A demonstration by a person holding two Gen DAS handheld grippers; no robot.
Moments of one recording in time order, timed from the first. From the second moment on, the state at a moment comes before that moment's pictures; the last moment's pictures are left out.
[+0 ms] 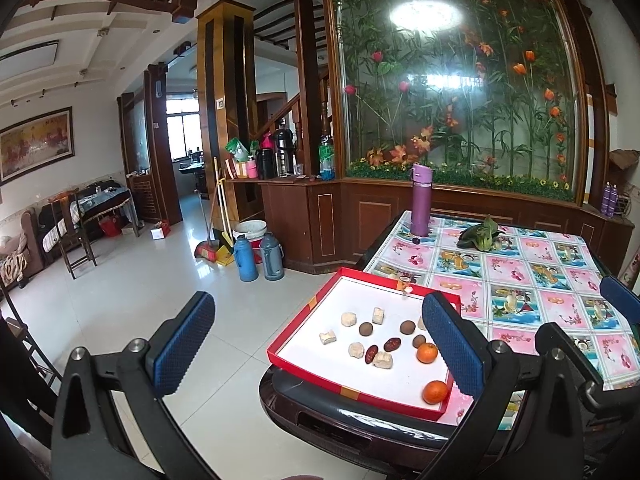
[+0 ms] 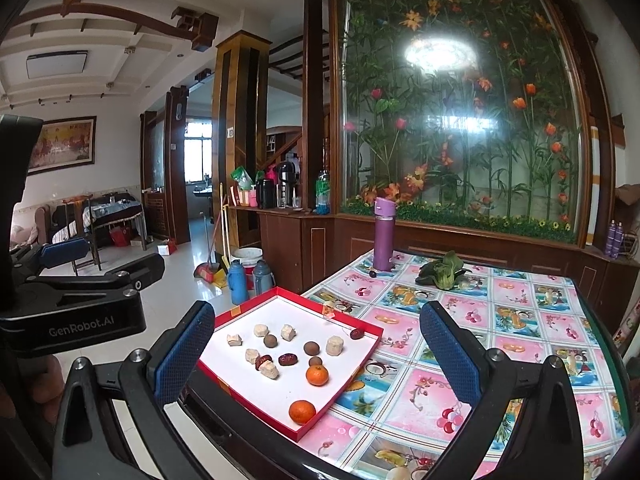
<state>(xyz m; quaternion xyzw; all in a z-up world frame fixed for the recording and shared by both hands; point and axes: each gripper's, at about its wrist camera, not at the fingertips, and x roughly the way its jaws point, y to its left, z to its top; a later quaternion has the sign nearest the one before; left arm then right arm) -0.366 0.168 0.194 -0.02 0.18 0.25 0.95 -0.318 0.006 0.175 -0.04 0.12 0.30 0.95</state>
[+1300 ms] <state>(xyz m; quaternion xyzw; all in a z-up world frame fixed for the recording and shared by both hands) -0.285 0.231 0.133 -0.05 0.26 0.29 0.92 -0.243 0.051 0.136 -0.03 0.23 0.32 0.92</state>
